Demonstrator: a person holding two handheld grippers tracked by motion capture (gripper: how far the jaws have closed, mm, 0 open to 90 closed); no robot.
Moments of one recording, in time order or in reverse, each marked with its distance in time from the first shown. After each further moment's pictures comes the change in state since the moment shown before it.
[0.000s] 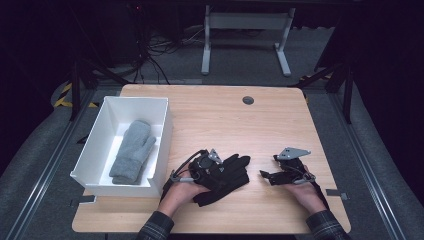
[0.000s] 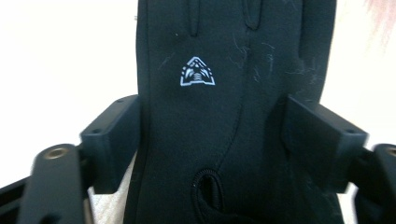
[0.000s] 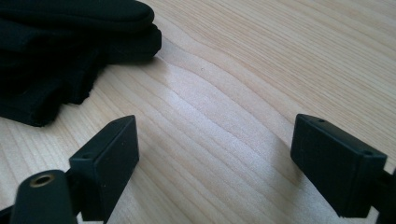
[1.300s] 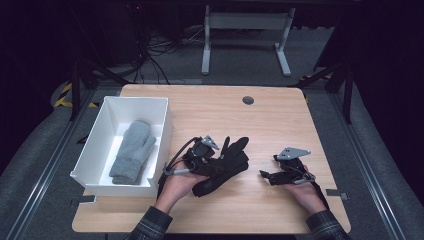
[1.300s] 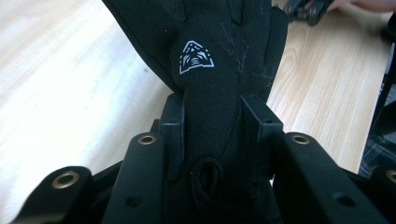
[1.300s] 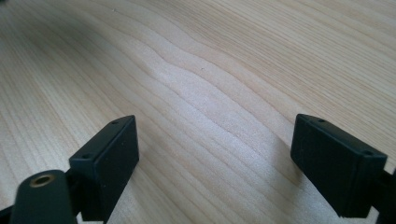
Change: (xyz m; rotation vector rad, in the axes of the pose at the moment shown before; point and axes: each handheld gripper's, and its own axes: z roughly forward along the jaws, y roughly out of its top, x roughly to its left) left arm -0.008 0.033 -0.074 -0.075 -0.005 -0.095; right arm 0.000 0.000 0.000 0.000 -0.001 0.003
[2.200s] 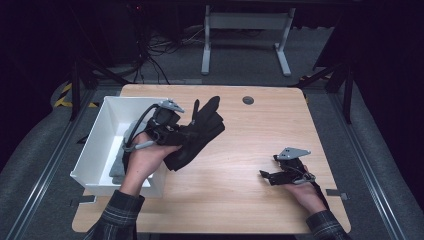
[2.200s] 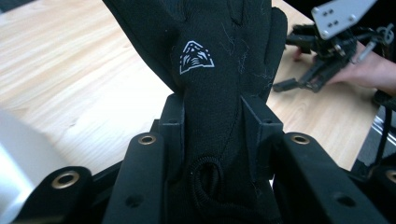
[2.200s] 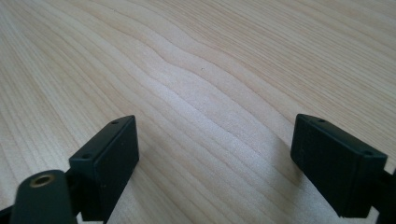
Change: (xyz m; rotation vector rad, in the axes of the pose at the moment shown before) left arm 0.030 0.015 -0.120 -0.143 0.131 -0.112; right arm 0.000 0.000 0.000 0.000 0.000 0.000
